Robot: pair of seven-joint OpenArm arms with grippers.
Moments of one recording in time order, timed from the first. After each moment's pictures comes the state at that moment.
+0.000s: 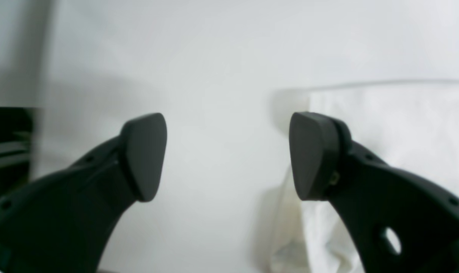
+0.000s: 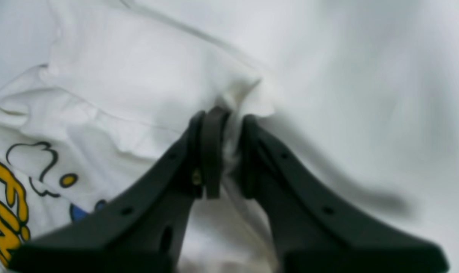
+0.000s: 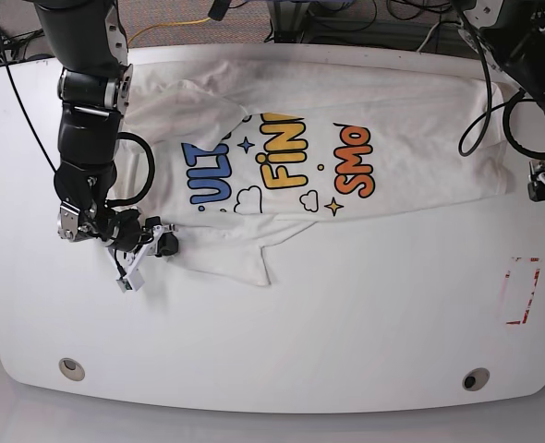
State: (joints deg) left arm -12.5 -21.4 -48.3 83.3 -14.7 -42.6 72.6; right arm 29.0 15.2 10.4 41.9 19.7 41.1 -43.4
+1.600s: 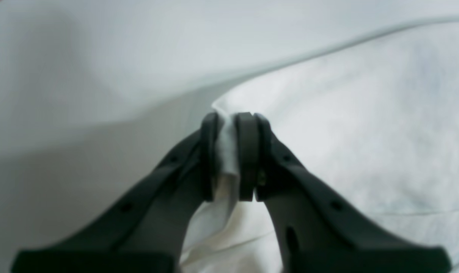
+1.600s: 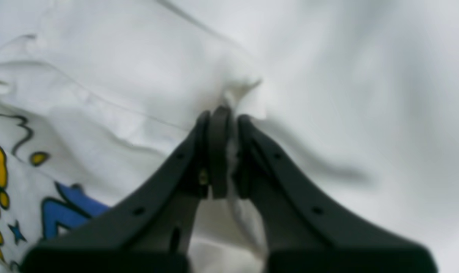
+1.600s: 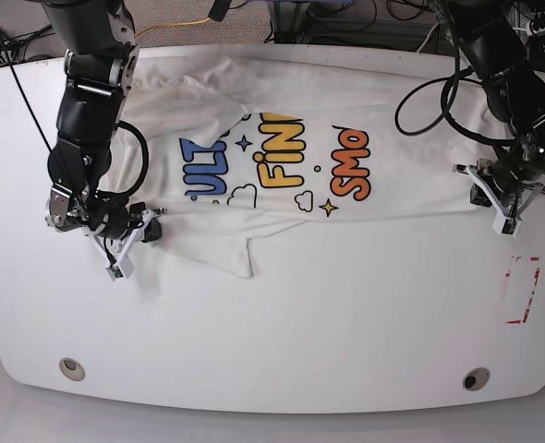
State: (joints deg) left arm -4.7 -12.9 -32.8 88.1 -10.3 -42.8 56.5; right arm 22.0 14.6 16.4 58.7 18.1 41.1 -55.1
